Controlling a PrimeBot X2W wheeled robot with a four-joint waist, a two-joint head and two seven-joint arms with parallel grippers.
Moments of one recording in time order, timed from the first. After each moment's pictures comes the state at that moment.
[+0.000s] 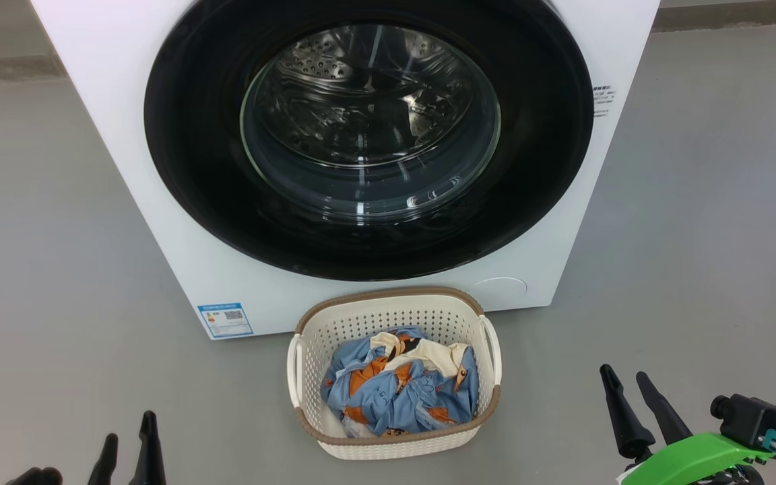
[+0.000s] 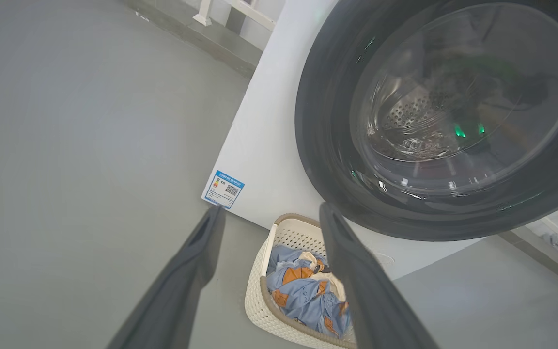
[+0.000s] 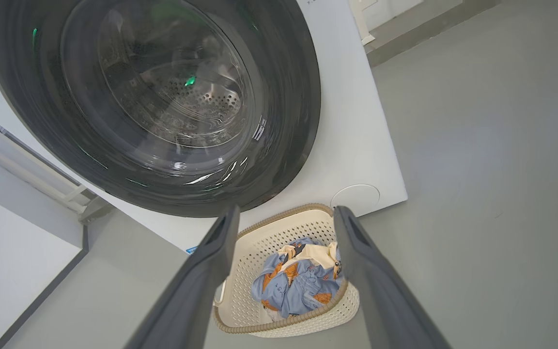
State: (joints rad) left arm 0.02 0.02 0.09 0.27 -0.62 -0.11 -0.12; right arm -0.05 -0.13 0.06 0.30 0.69 0.12 -0.11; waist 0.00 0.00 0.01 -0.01
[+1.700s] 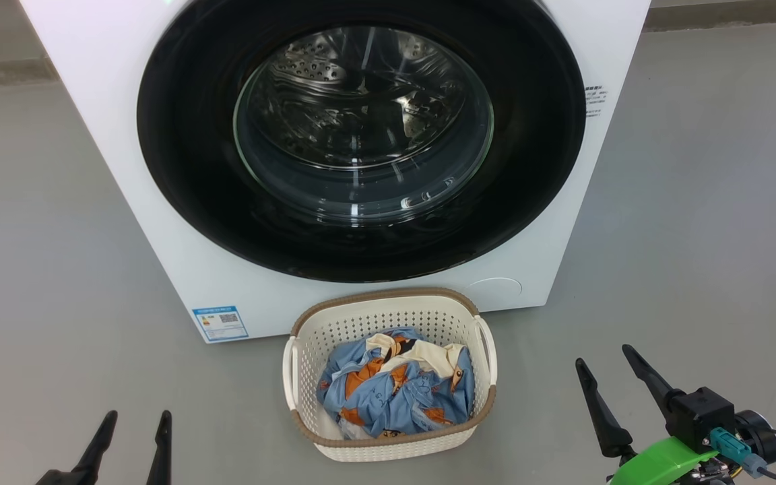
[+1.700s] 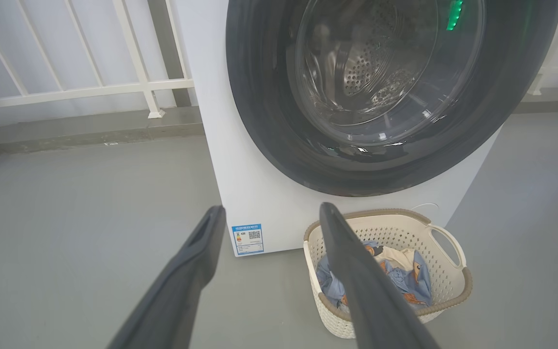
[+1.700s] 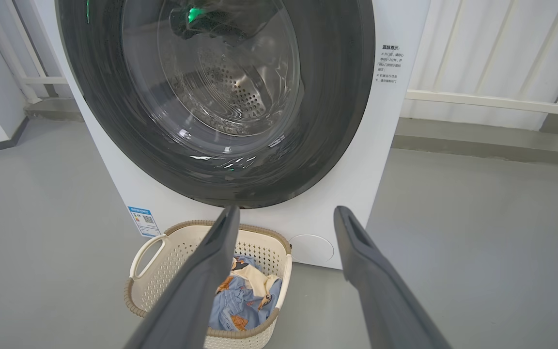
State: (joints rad) left arm 0.06 0.04 0.14 0.20 -0.05 -0.09 -0.25; right arm -0.07 -0.15 0.09 0.28 0.14 0.12 -0.25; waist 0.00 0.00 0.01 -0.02
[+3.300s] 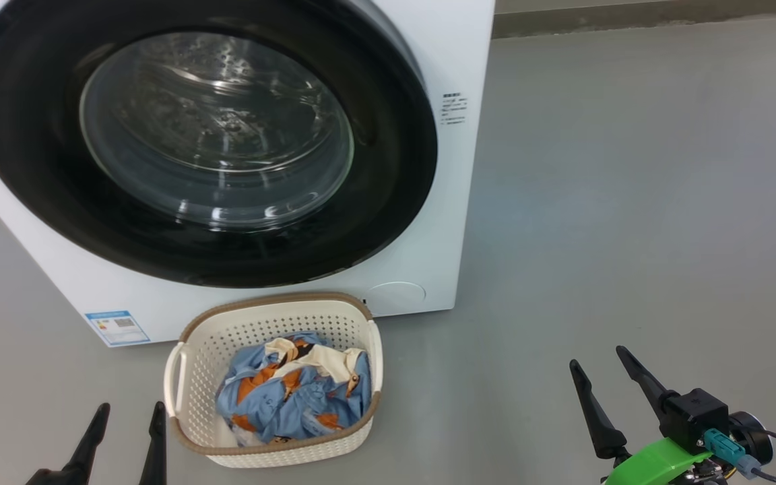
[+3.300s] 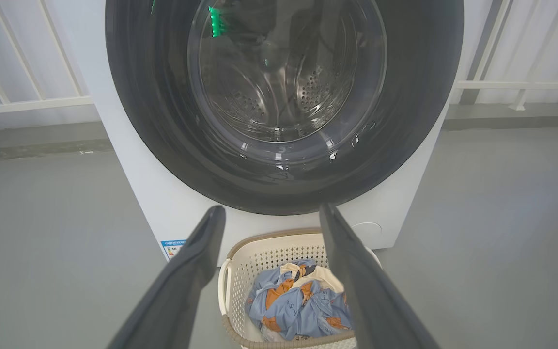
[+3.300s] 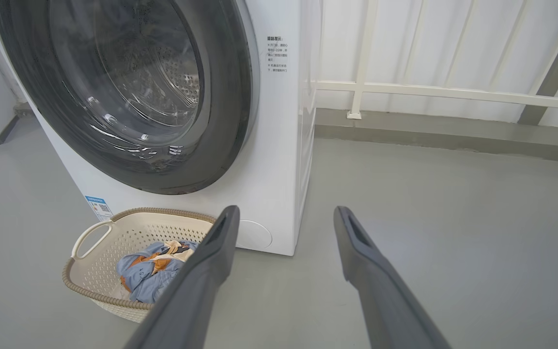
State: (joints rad) left arm 0.07 0.04 0.14 0.16 -0.07 -0.06 -0.26; right arm -0.07 -0.14 0.09 0.28 0.13 0.12 -0.25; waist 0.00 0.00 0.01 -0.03
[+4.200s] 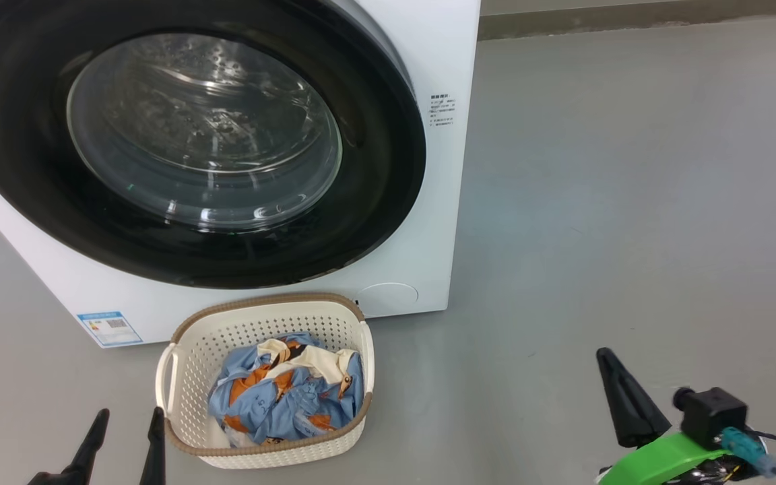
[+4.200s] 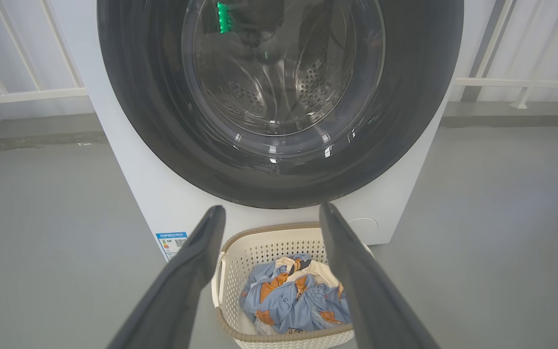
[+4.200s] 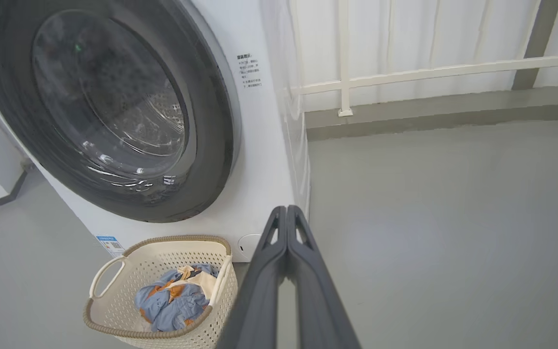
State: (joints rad) left arm 0.07 0.04 0.15 0.18 -0.08 -0.07 -0.26; right arm -0.07 -0.11 0.08 0.28 0.22 0.12 -0.25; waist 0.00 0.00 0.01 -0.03
